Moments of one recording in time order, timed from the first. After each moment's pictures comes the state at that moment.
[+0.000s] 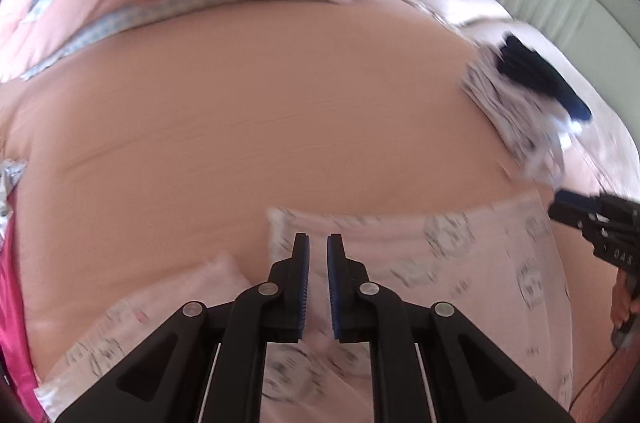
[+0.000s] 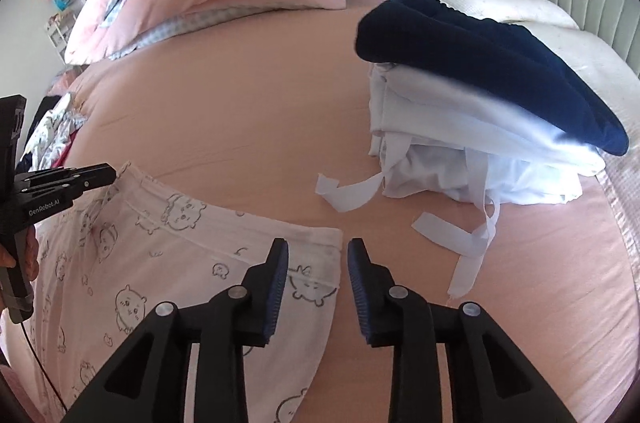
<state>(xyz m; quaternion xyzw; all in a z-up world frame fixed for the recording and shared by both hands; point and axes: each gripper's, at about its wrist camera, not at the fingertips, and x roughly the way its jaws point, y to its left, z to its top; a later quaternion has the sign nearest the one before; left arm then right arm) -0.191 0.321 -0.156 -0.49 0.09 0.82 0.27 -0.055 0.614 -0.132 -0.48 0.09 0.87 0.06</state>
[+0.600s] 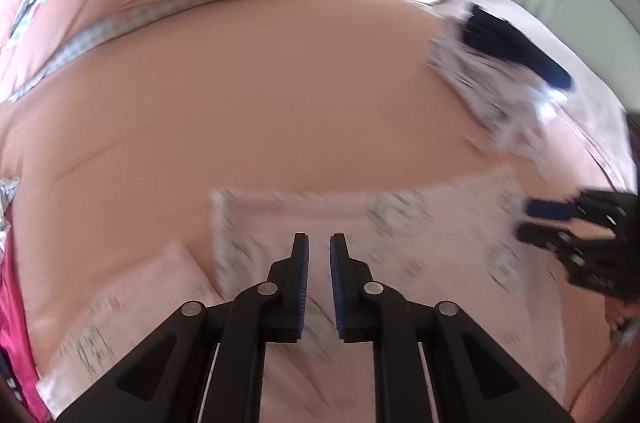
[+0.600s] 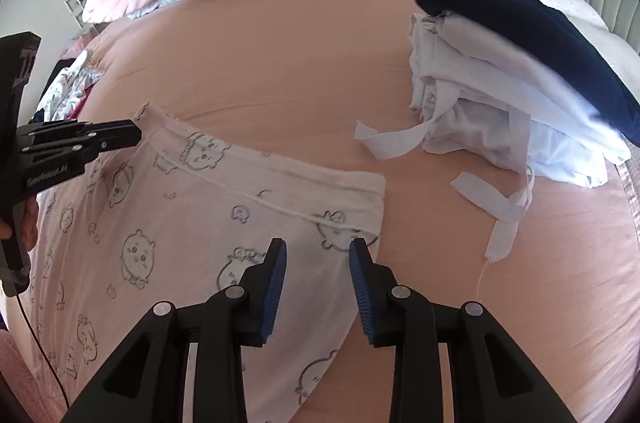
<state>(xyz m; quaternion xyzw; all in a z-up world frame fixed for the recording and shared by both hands) -0.142 0.335 -0.146 -0.49 0.11 0.81 0.30 -0.047 0.596 -0.146 -0.53 0.08 0.85 0.01</state>
